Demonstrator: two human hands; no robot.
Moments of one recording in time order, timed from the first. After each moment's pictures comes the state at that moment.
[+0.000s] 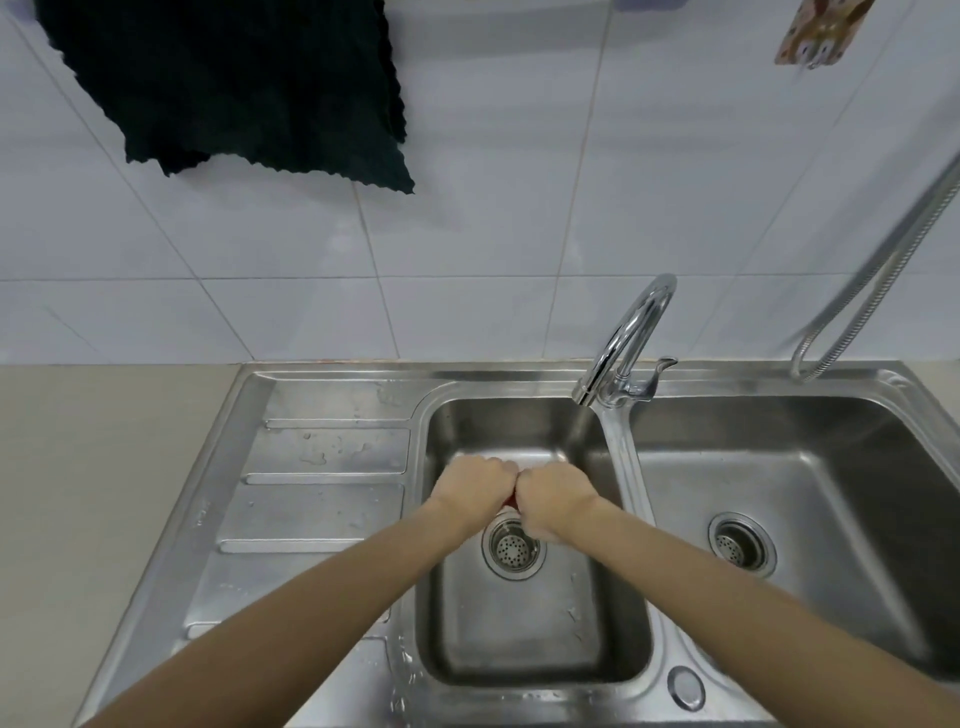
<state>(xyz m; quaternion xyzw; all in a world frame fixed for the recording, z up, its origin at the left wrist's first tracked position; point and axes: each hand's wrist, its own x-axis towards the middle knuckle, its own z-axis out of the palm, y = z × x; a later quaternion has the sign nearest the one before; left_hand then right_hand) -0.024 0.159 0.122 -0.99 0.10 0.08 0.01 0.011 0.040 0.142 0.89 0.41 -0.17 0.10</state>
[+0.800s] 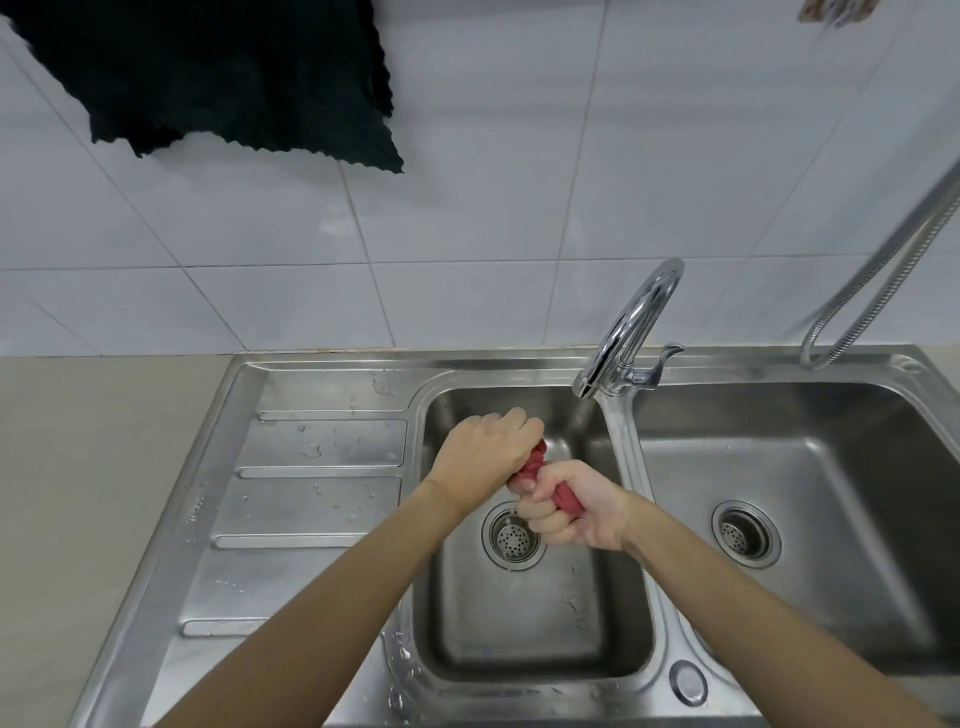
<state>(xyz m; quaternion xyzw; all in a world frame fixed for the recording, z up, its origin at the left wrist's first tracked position) -0.007 0.162 0.131 -0.97 0.14 -0.18 0.06 0.026 0.012 0.124 0.39 0.04 -0.69 -0.61</state>
